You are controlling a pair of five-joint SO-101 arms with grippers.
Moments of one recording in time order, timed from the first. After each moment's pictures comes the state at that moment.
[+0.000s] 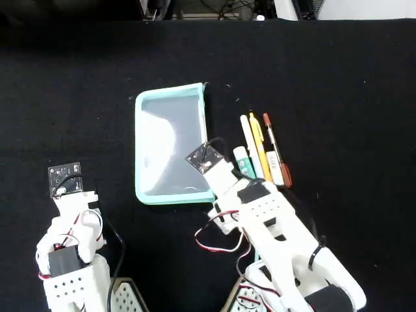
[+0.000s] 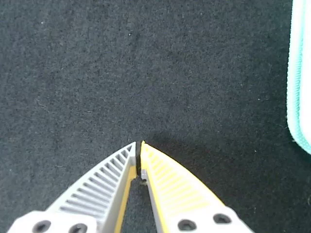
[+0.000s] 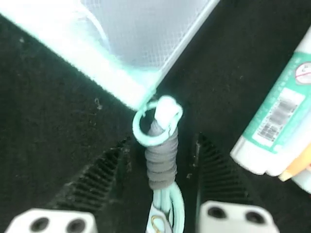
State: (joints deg) left arm -22.4 -103.8 96.4 72.4 -6.0; right arm -22.5 -31.8 69.4 49.9 19.6
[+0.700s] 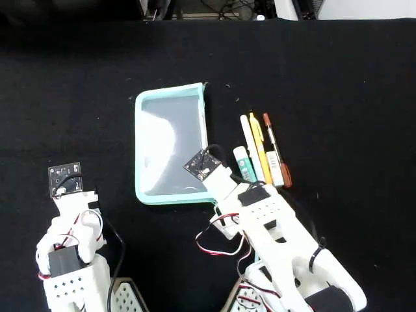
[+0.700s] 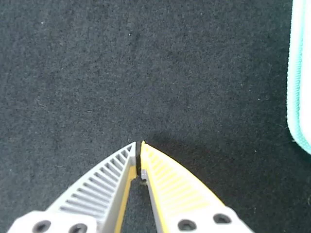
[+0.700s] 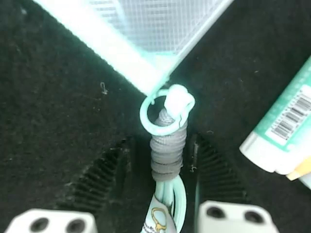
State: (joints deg) left arm -22.4 -103.8 96.4 72.4 -6.0; right arm -22.5 -32.0 71.6 50.9 24.0
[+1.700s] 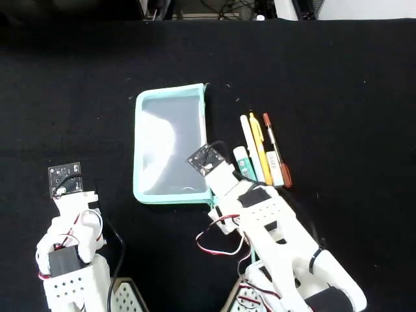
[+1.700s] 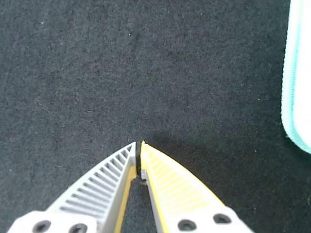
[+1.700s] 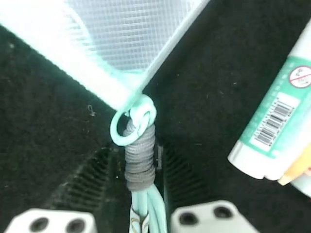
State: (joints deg) left arm -22.4 -103.8 96.4 72.4 -6.0; right arm -22.2 -32.4 72.7 45.8 19.2
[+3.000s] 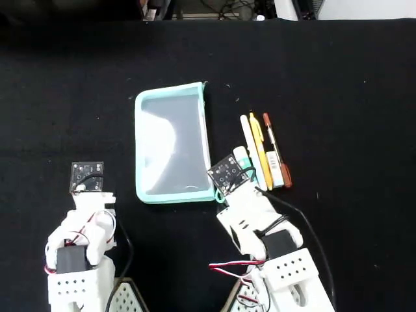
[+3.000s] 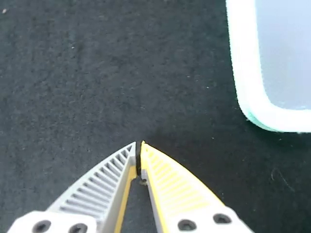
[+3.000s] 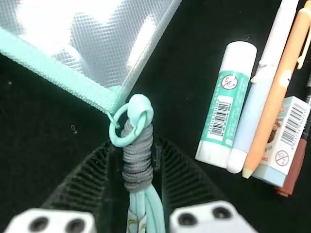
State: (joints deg) left arm -11.2 -103.8 96.4 72.4 -6.0; right arm -18.2 -79.3 93.7 49.2 18.7
